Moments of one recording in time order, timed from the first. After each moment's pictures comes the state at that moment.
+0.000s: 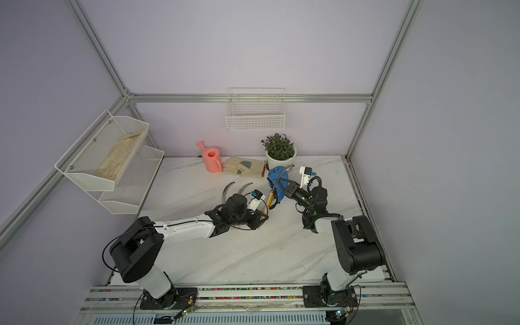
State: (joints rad) left arm -0.79 1.66 0.95 0.11 0.23 -0.28; right arm 0.15 1.58 0.62 1.15 -0.65 1.04
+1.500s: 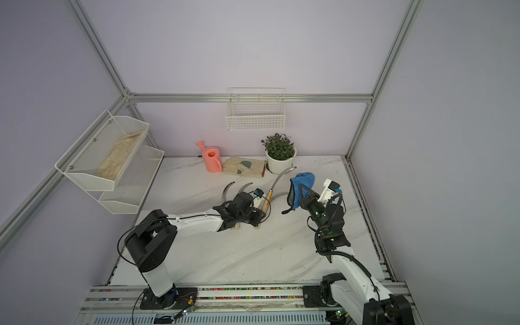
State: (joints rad) left arm -0.79 1.83 1.11 -0.04 0.07 -0.25; right arm 0.16 0.83 0.38 0.52 -0.12 0.89
